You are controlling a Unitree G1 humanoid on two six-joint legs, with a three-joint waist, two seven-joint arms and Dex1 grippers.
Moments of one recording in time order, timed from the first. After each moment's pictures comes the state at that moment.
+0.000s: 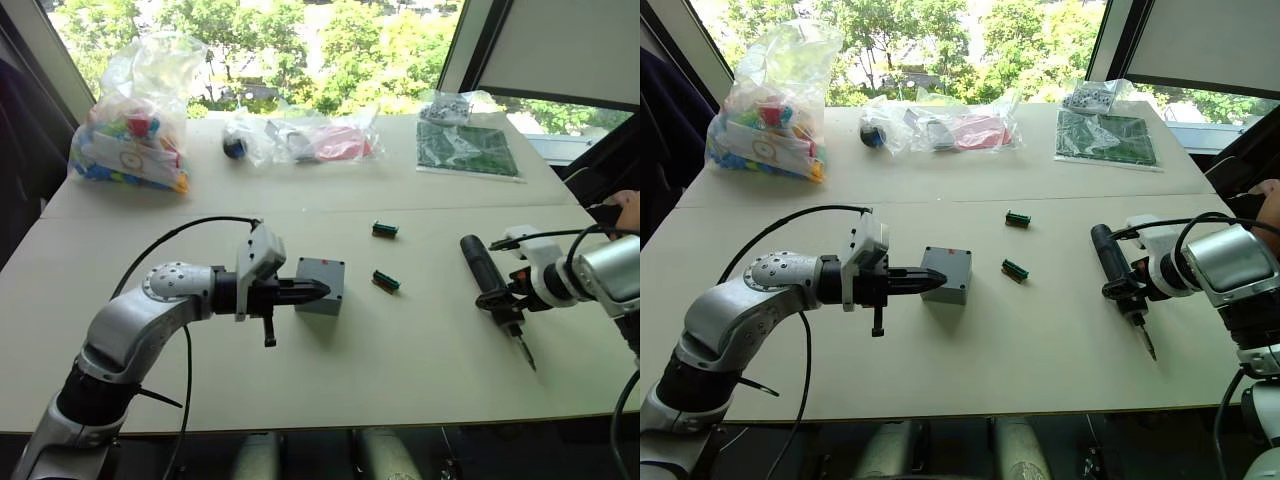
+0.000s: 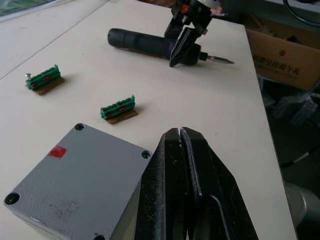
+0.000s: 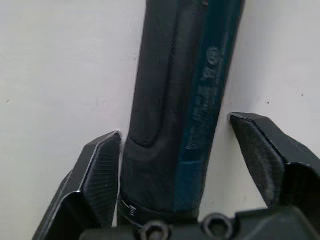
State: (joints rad) left arm -0.39 0.66 -0.12 -0.46 -0.64 0.74 -0.89; right arm -0.68 -1.07 0.30 0.11 0.32 1.34 0.80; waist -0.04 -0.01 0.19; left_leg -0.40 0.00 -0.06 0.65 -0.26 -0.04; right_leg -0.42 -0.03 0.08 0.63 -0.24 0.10
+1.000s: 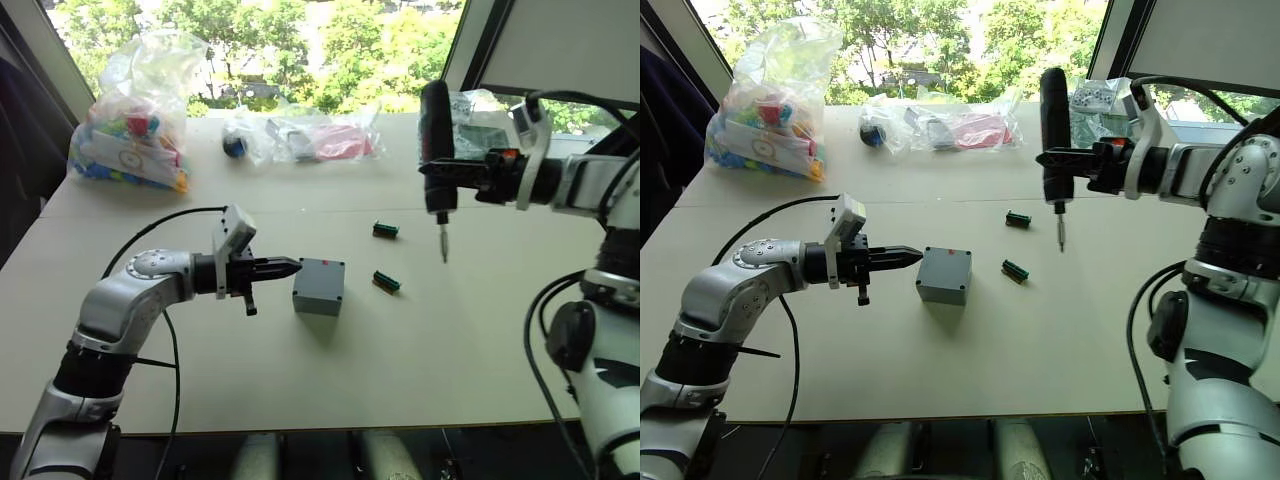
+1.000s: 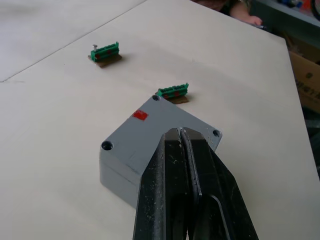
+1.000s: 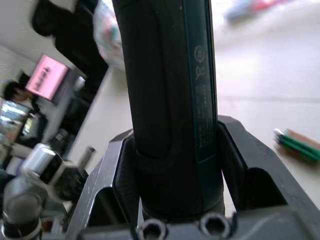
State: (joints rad) left arm -0.50 0.67 -0.07 -0.16 -0.61 0.73 -0.96; right arm -0.95 -0.35 -0.56 -0.02 0.63 1.38 0.64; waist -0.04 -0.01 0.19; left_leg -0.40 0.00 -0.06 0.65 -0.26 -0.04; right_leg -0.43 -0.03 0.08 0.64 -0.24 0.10
